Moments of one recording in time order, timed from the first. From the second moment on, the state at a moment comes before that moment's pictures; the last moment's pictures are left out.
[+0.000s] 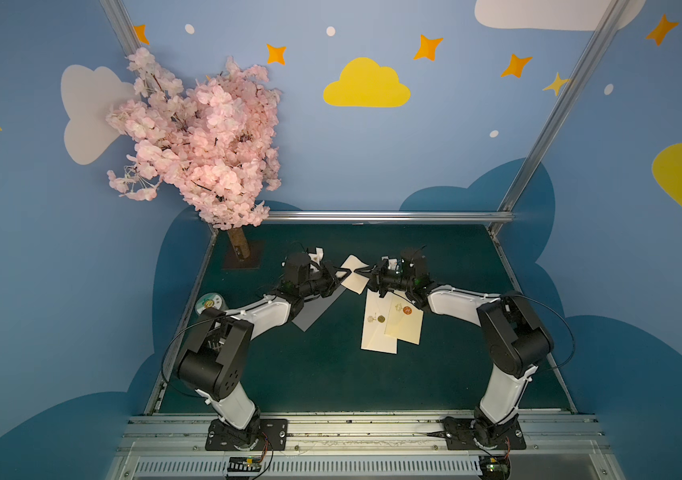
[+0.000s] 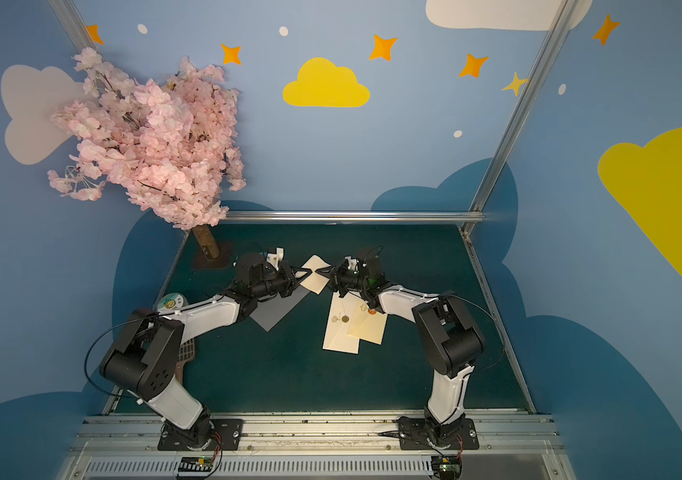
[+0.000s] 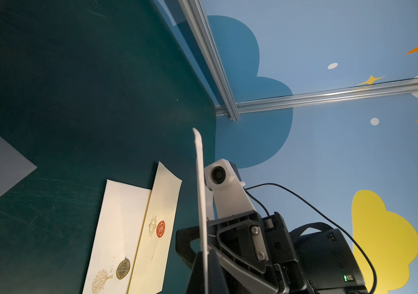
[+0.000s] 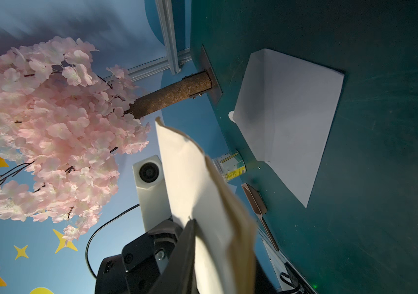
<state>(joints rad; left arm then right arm) -0.38 1.66 0.88 0.46 0.57 -1.22 0.54 1.84 1.06 0.43 -0.65 1.62</state>
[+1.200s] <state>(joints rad) -0.19 1.69 1.13 -0.27 0.49 -0.52 0.38 1.76 1.01 0.24 -0.81 1.42</state>
